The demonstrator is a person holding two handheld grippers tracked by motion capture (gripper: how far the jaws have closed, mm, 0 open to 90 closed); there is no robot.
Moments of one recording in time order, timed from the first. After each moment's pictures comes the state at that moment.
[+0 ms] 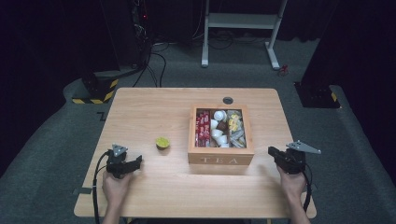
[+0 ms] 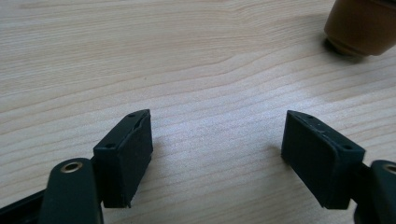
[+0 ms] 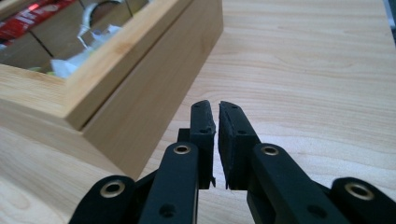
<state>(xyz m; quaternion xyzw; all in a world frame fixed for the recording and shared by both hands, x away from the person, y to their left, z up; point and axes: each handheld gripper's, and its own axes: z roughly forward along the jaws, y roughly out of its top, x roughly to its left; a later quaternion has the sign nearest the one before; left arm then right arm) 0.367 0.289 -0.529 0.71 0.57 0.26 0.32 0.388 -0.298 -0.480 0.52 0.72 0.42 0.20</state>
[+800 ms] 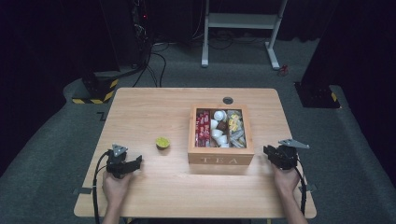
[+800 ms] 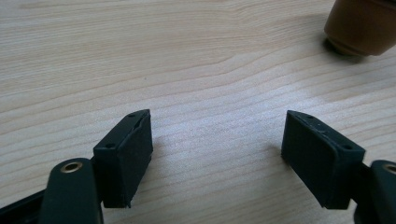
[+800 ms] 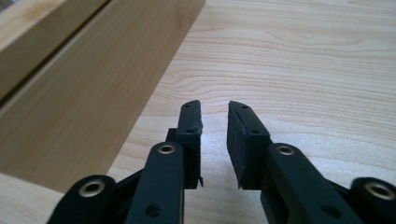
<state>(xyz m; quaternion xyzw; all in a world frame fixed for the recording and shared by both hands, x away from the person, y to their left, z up) 0.367 0.289 -0.529 0.71 0.57 0.26 0.32 0.414 -0.289 -0.506 0.54 0.72 0.38 0.20</state>
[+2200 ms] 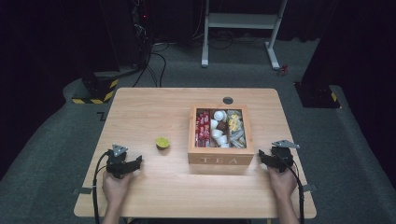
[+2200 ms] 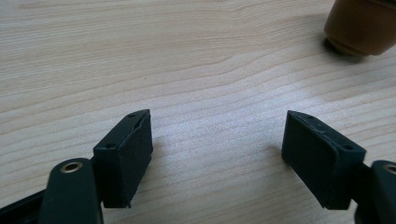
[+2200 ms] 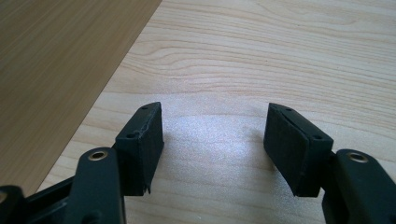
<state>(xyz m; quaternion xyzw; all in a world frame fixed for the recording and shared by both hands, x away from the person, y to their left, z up) 0.367 0.289 -0.528 0.71 0.57 0.26 0.32 0.421 -0.279 -0.522 0.54 0.74 0.32 0.24</state>
